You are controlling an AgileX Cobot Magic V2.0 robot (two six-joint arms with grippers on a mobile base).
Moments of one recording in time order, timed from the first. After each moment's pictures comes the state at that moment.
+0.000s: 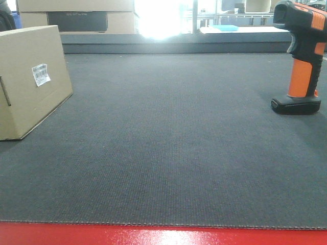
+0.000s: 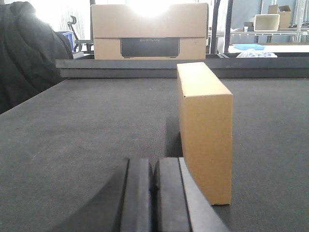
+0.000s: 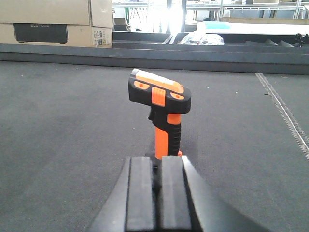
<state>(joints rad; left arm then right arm) 0.05 0.01 0.00 0.04 0.04 0.02 0.03 0.14 -0.36 0.03 0.39 0.01</state>
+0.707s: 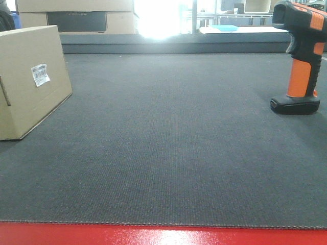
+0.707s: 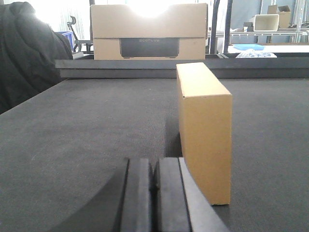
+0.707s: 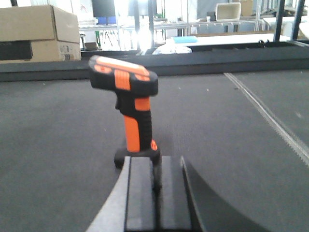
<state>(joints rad) 0.05 0.01 0.00 0.04 0.04 0.02 -0.11 0.01 -0.05 0.10 0.14 0.01</state>
